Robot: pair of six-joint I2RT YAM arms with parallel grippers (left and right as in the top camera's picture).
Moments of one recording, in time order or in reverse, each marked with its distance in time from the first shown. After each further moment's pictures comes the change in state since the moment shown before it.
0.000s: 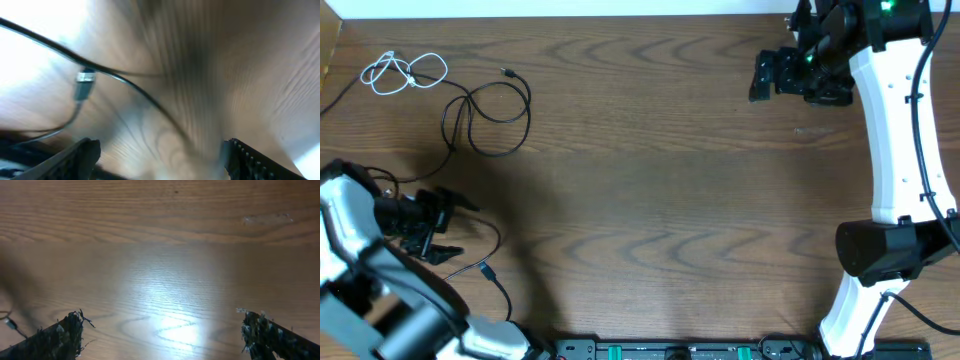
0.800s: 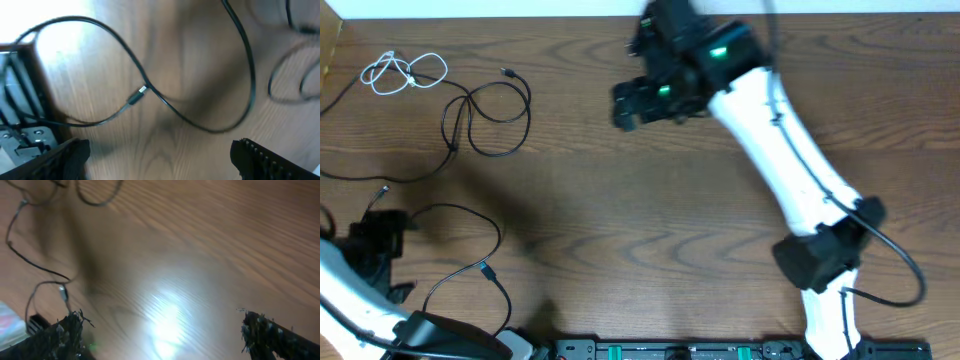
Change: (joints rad) left arm 0.253 -0.278 0.014 -0.029 -0.138 -0.195; right arm 0.454 0.127 0.000 0.344 -0.112 0.077
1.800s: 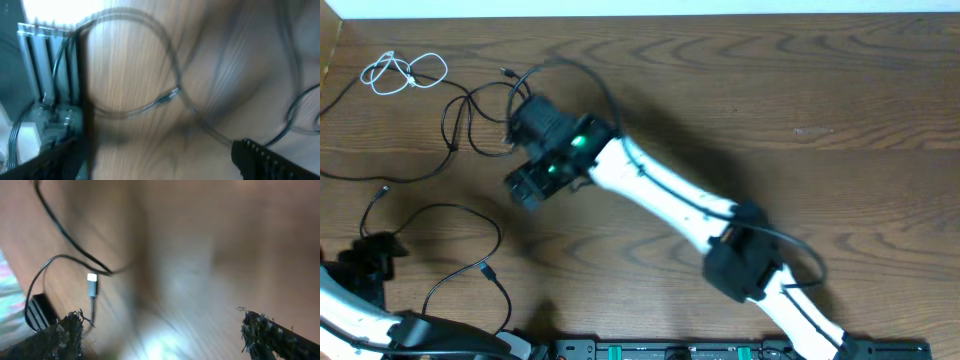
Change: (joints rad) left arm 0.107 0.000 0.000 -0.110 -0.050 -0.033; right arm 0.310 0.228 0.000 0.278 -0.019 -0.005
